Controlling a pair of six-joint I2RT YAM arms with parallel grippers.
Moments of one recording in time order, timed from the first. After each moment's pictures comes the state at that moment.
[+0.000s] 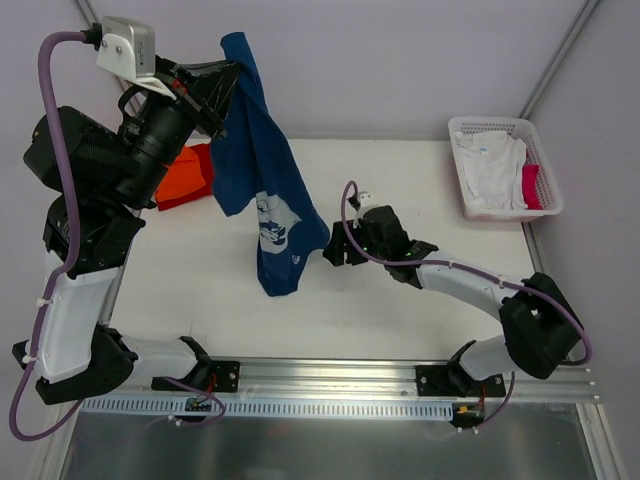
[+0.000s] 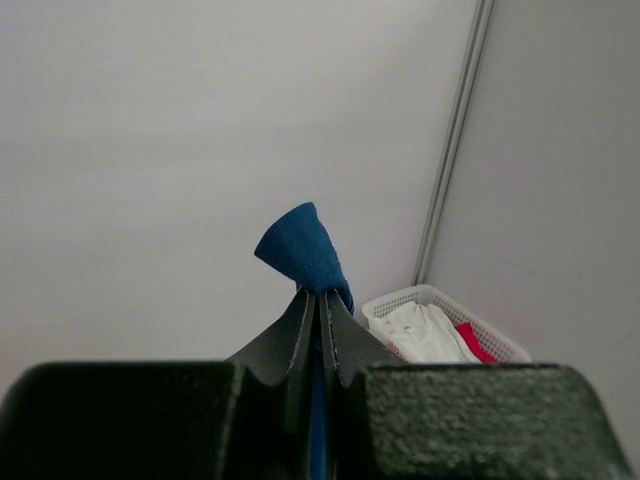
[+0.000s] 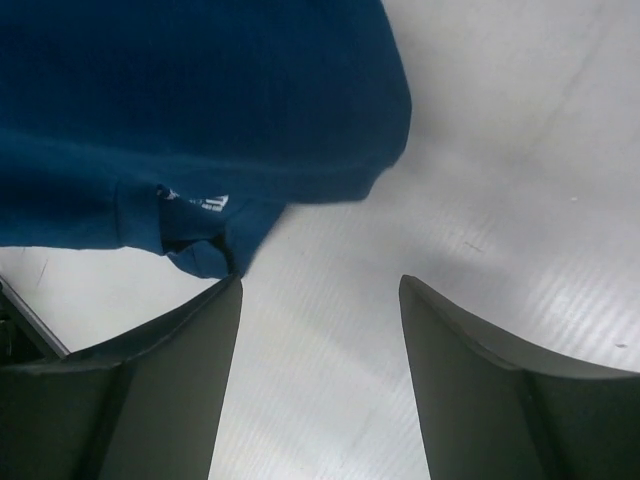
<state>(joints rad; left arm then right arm) -0.75 1.25 2.11 -0.47 -0.18 -0.01 0.73 1.40 0.82 0.01 -0.08 0.46</state>
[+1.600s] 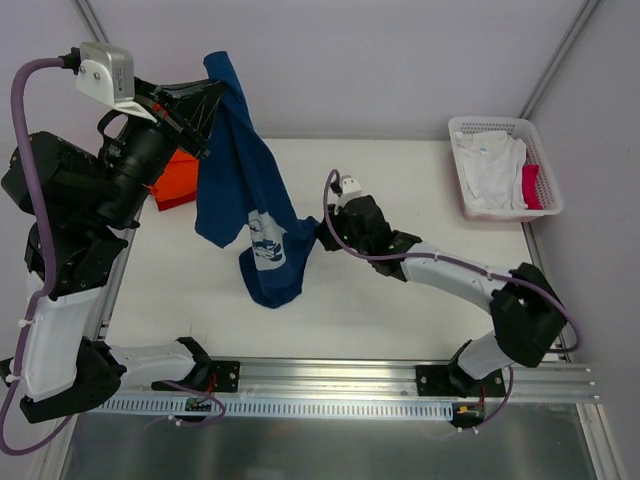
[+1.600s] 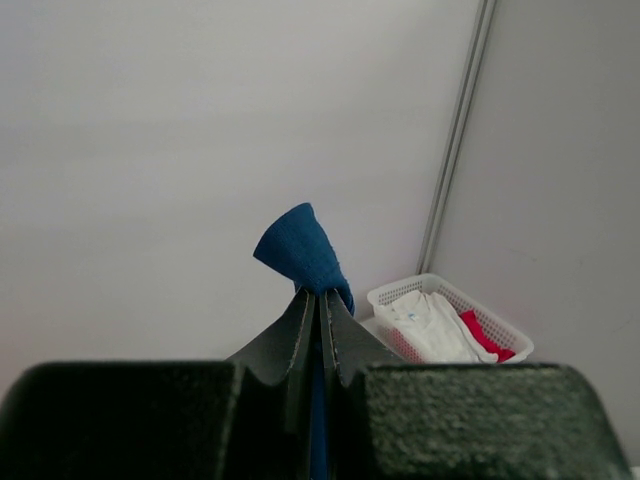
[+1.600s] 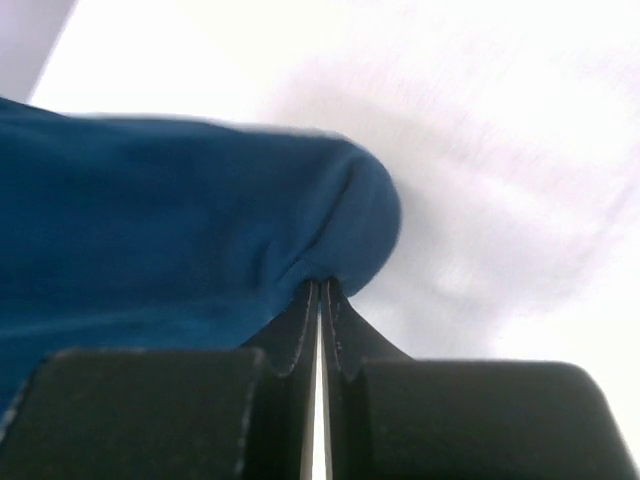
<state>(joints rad) -0.75 1.15 2.01 -0.48 -0.19 -0.01 0.84 1.57 0.99 0.10 0.02 0.46</state>
